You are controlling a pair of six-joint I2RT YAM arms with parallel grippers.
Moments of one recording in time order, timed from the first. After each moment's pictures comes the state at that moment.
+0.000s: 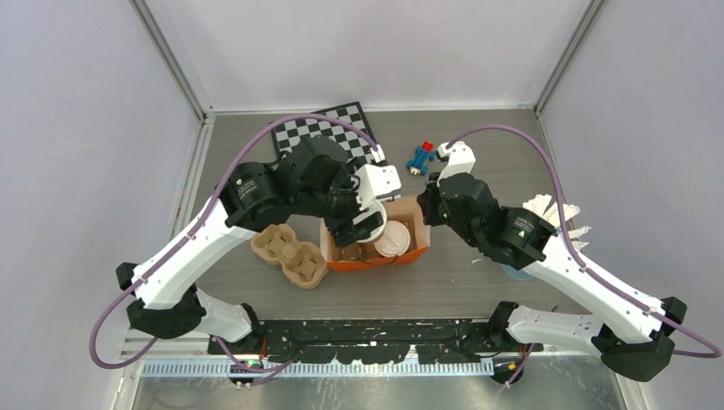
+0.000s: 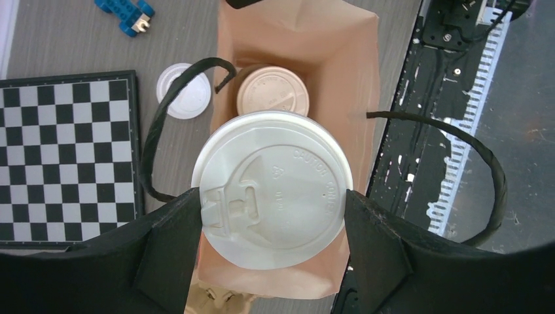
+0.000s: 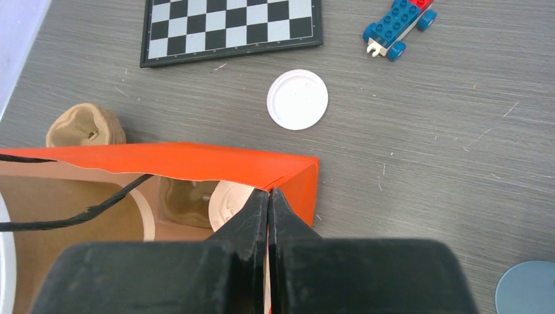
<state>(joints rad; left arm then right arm) -1.02 1.39 1.88 -1.20 0.12 0.29 0.91 1.02 1.19 -0.70 0.48 0.49</state>
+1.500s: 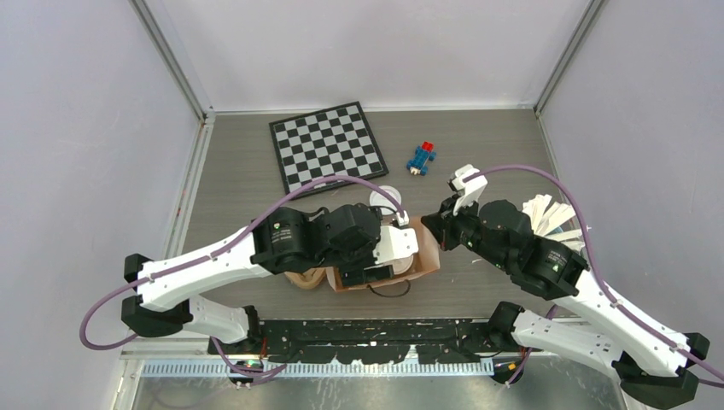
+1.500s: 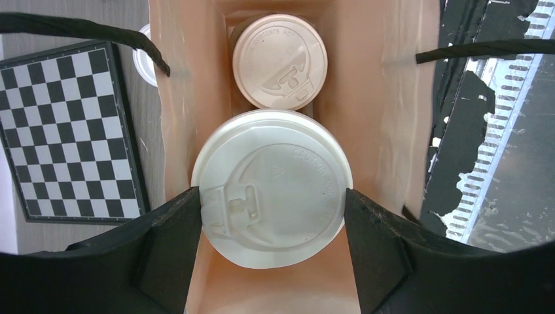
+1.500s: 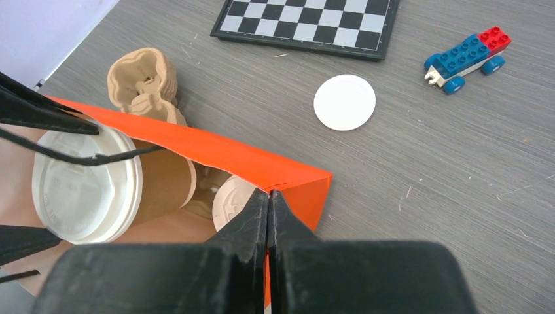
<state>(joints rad) -1.32 1.32 1.56 -1.10 -0.18 0.24 0.91 0.73 0.97 -0.57 0.22 0.28</state>
